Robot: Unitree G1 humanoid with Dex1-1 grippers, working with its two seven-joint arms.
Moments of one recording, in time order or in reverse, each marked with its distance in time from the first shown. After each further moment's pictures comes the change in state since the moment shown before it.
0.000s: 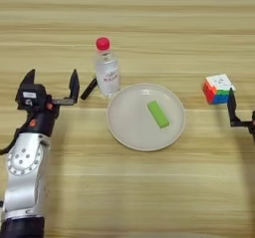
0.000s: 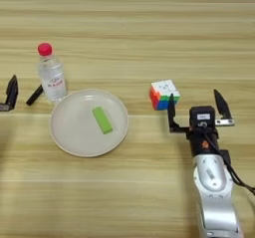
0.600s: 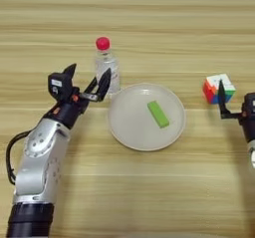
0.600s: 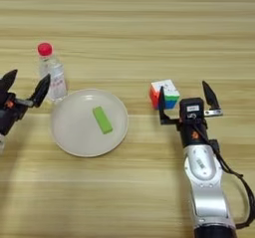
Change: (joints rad) left arm -0.088 0.004 -0.094 -0.026 -0.129 0.202 -0.166; right arm -0.076 0.010 0.040 0.071 -0.011 -0.043 -0.006
